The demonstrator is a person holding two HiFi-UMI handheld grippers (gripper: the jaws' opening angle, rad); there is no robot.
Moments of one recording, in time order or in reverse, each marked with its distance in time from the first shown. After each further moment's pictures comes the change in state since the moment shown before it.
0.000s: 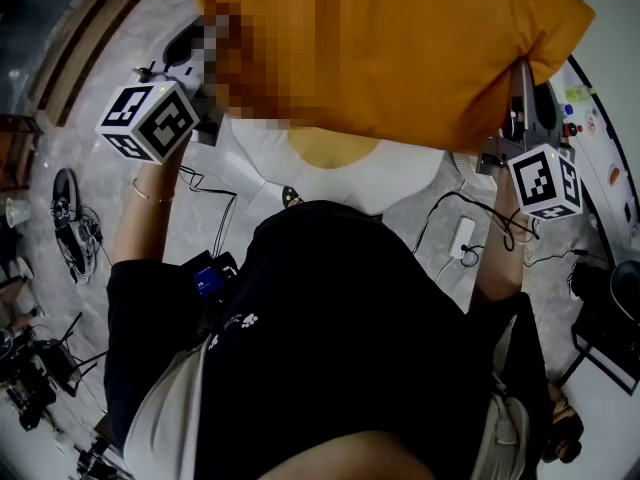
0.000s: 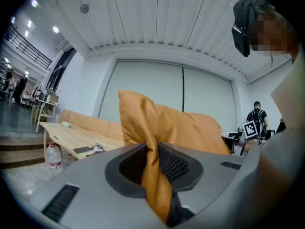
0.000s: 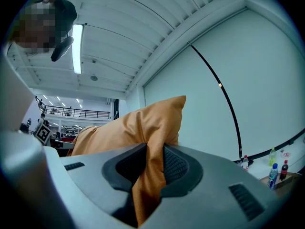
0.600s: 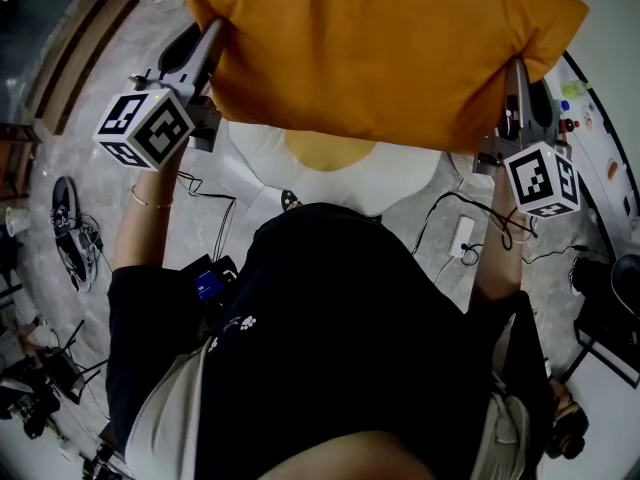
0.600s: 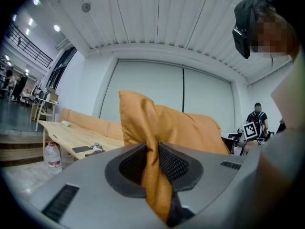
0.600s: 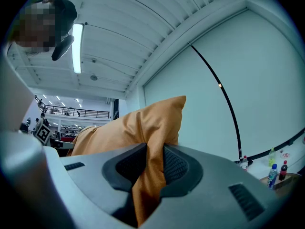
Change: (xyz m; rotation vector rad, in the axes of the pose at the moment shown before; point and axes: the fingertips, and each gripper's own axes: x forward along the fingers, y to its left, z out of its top) left arm -0.001 -0.002 0.003 -0.013 -0.004 -0.006; right arm -0.003 0.001 0.005 -0.004 -0.001 -0.004
